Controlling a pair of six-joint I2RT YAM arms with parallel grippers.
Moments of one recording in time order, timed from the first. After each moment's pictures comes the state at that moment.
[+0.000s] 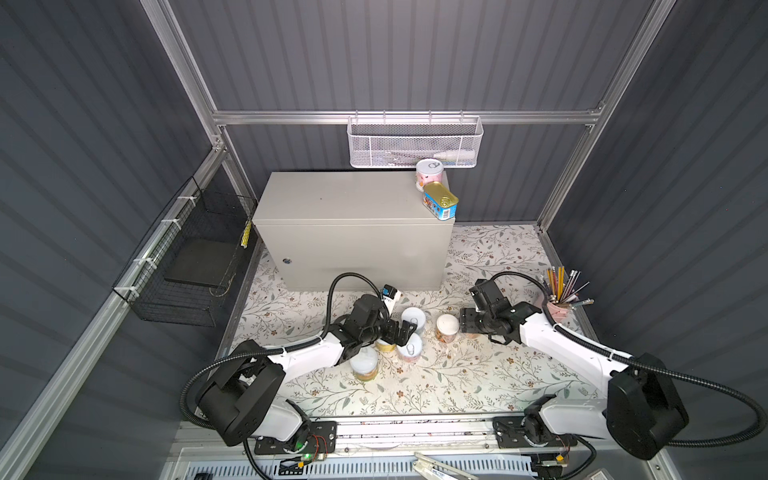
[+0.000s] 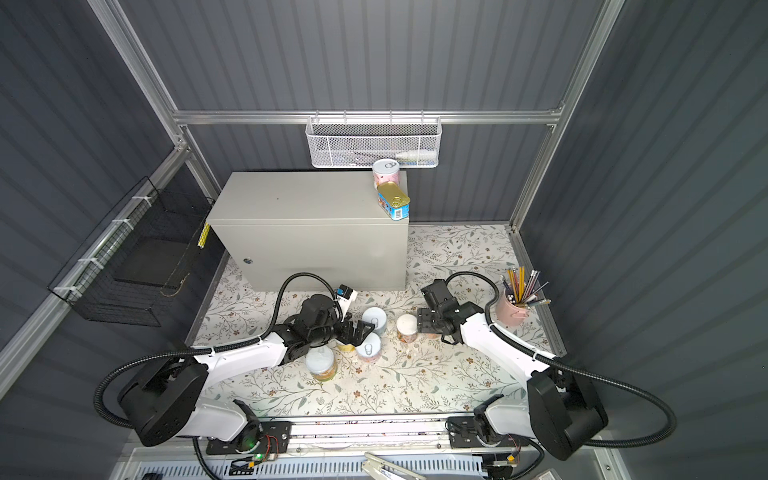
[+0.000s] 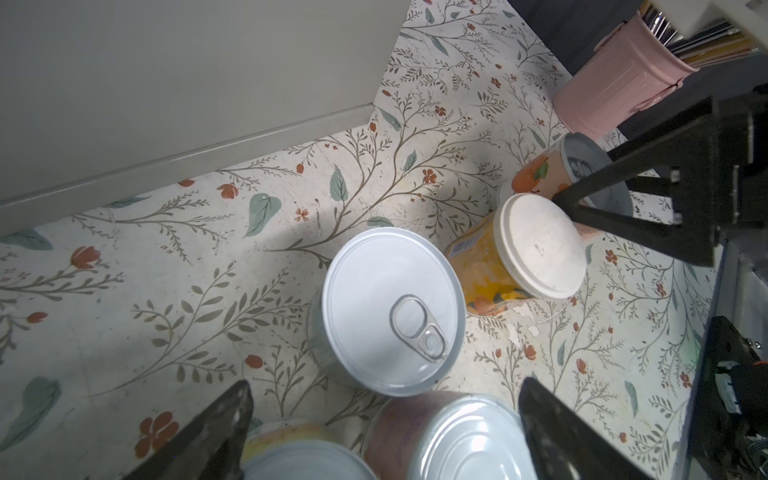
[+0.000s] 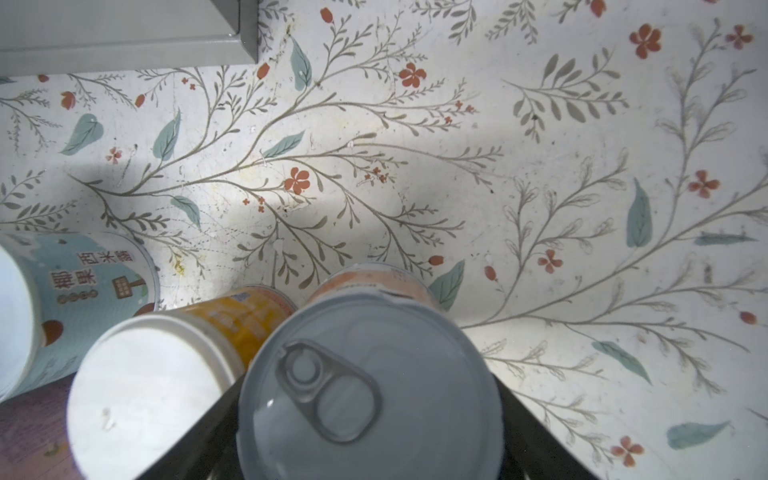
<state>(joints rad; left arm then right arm) -0.75 1.44 0.63 0.19 0.20 -0.30 0.49 1.28 0.77 -0.57 0.16 0.46</state>
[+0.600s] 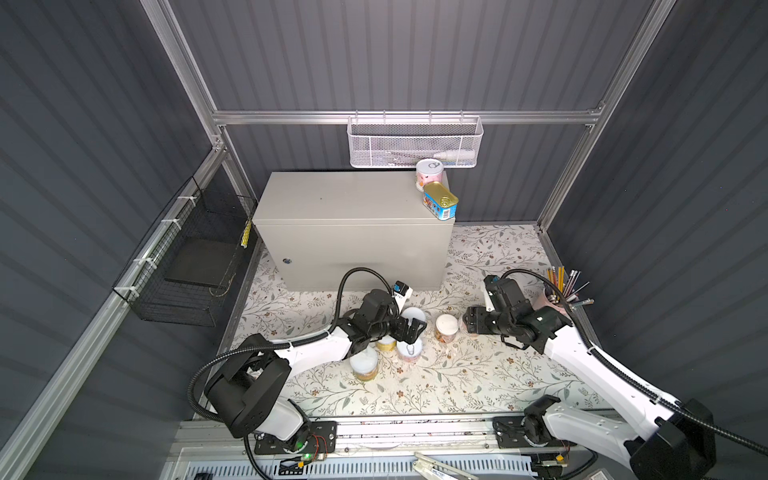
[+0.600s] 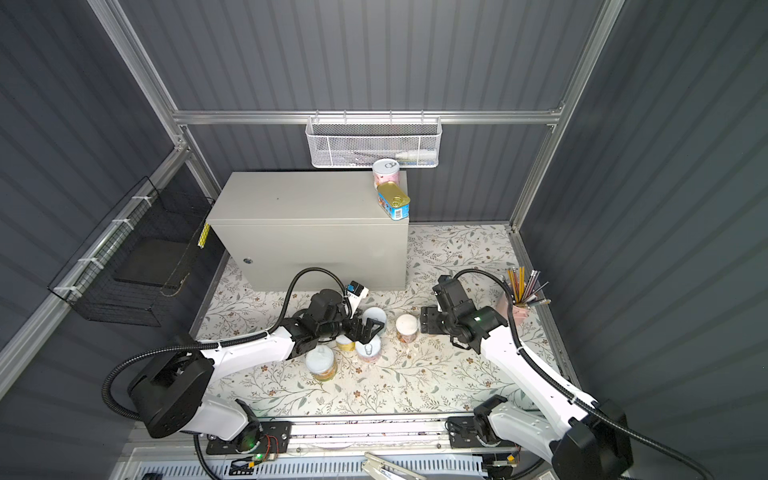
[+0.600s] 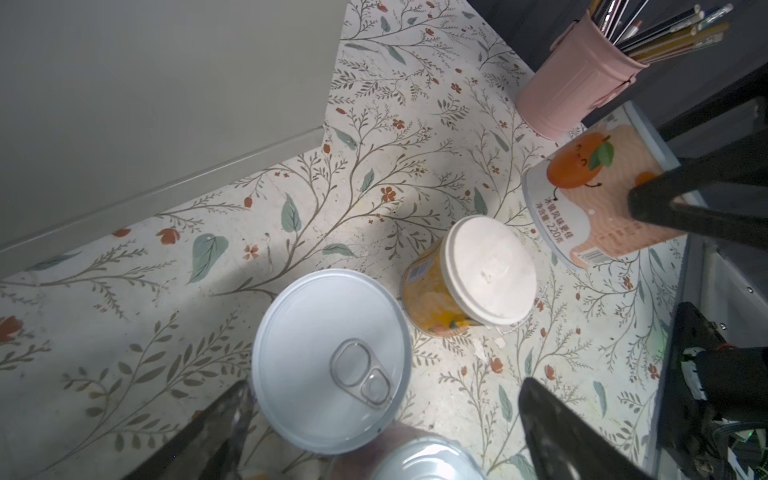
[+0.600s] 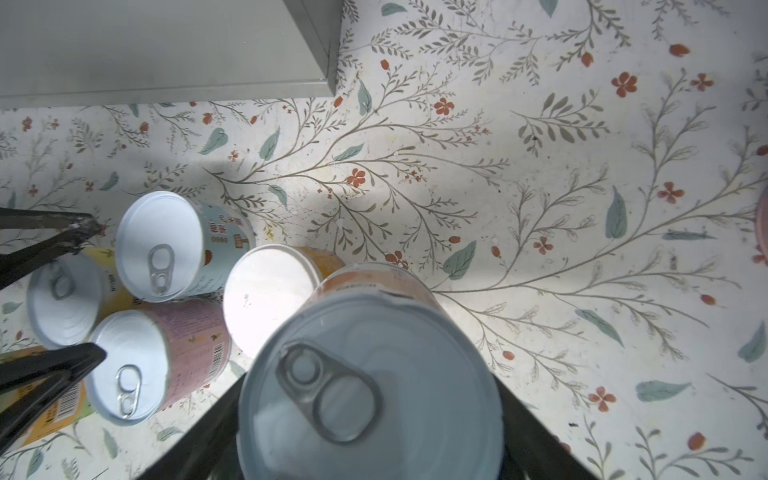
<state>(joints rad) -0.80 1.48 0.74 0.15 0.24 -0.26 0.49 1.06 0.84 -0.72 0.05 0.44</state>
